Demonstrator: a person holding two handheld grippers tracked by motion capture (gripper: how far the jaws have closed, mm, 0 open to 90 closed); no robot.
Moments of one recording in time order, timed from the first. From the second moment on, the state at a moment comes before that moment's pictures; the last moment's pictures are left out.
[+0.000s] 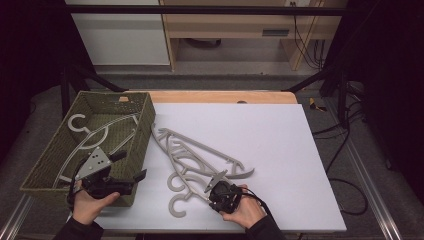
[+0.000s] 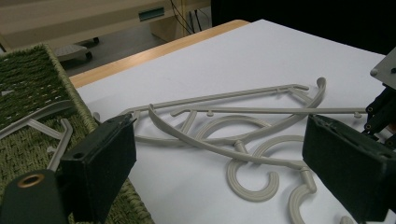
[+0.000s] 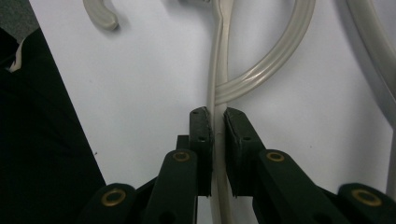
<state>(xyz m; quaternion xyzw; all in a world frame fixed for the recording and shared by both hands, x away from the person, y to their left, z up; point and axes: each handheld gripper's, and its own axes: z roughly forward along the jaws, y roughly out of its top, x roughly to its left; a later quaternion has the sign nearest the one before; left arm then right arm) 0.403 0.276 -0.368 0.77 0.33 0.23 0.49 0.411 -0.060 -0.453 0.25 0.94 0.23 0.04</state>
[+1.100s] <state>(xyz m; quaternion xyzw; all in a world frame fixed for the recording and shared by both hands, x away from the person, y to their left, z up) 0.385 0.254 -0.349 0.82 0.24 0.24 0.47 0.415 -0.110 -0.372 0.17 0.92 0.34 0.00</state>
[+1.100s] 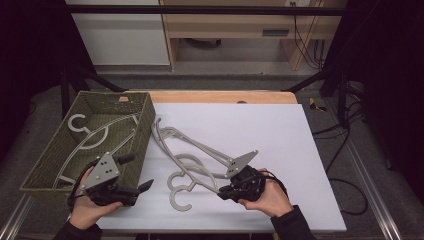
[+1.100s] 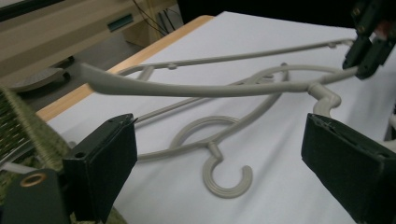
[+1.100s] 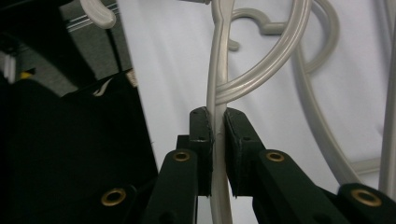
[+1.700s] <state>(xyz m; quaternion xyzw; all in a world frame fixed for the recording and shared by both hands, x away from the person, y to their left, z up) 0.382 0.204 -0.350 0.88 0.12 0.26 0.39 0.419 -0.117 -0.356 0.14 0.93 0.32 -0.07</state>
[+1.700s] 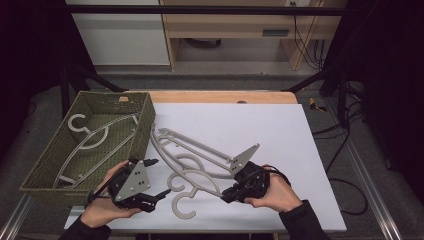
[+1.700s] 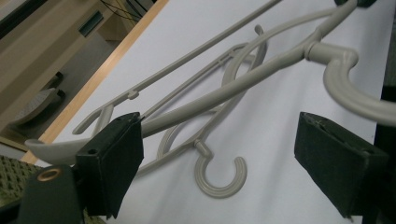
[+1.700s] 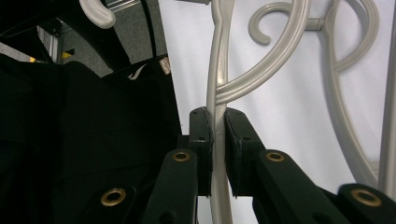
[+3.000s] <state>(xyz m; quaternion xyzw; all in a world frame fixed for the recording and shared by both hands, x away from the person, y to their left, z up) 0.378 0.164 -0.383 0.90 -0.08 0.35 0.24 0.418 -0.116 -0.362 0.11 0.94 0.30 -0.13</state>
